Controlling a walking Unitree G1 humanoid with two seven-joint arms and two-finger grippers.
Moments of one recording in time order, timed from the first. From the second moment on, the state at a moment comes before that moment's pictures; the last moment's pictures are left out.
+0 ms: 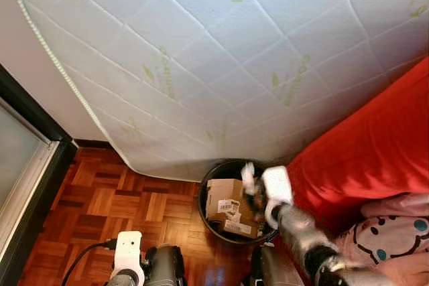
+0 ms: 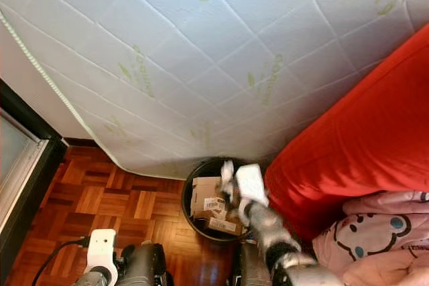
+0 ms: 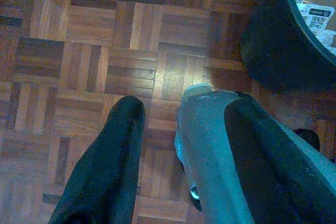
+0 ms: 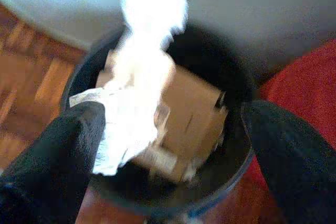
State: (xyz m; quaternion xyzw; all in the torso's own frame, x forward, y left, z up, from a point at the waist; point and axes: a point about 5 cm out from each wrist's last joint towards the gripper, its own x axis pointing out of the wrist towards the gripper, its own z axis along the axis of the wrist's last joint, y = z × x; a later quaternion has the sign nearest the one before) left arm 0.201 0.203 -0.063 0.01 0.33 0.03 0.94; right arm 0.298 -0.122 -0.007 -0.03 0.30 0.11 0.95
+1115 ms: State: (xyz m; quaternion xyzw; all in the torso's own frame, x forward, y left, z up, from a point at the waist) left arm 0.196 0.201 -0.068 0.01 0.35 0.03 0.94; right arm 0.286 -0.142 -0.016 0.01 0.29 0.07 0.95
